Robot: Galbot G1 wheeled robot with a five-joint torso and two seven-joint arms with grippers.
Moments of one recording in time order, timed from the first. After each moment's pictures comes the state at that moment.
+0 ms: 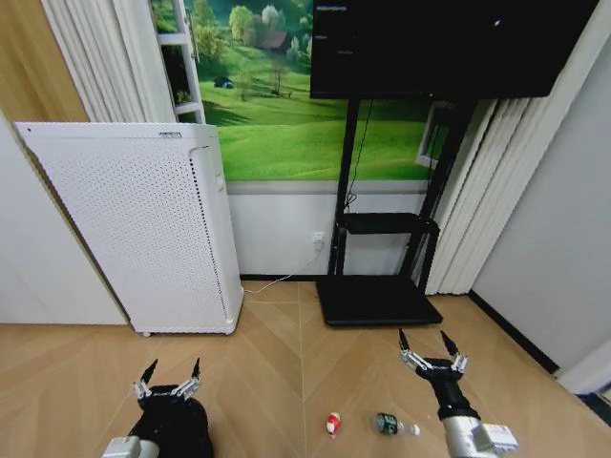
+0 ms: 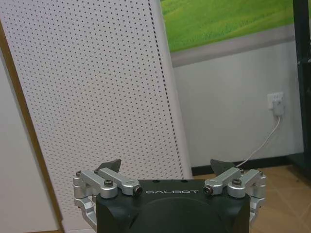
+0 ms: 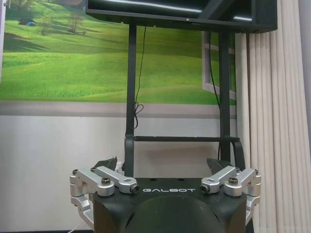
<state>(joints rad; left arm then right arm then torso) 1.93 -1.54 -0.84 -2.29 -0.01 0.01 0.08 -1.81 1.48 0.80 2.21 0.23 0.18 -0.06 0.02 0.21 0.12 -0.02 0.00</state>
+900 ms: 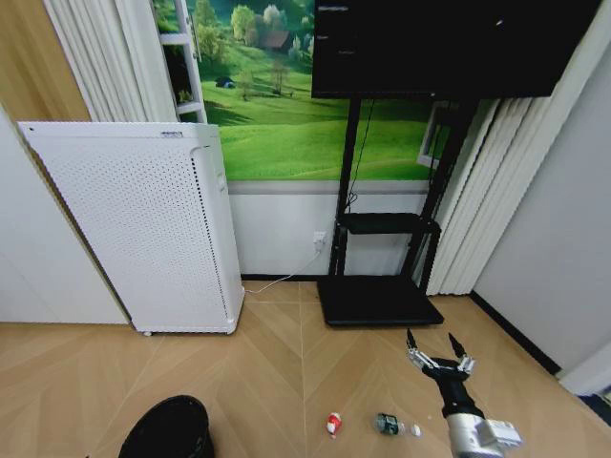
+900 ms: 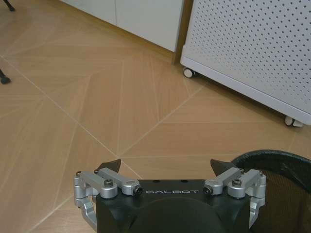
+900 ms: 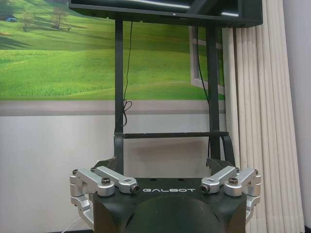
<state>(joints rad) 1.96 -1.42 -1.17 -2.01 -0.76 0.51 -0.15 -1.79 1.47 0.81 2.18 0.27 0.17 -0.02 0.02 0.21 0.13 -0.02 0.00</state>
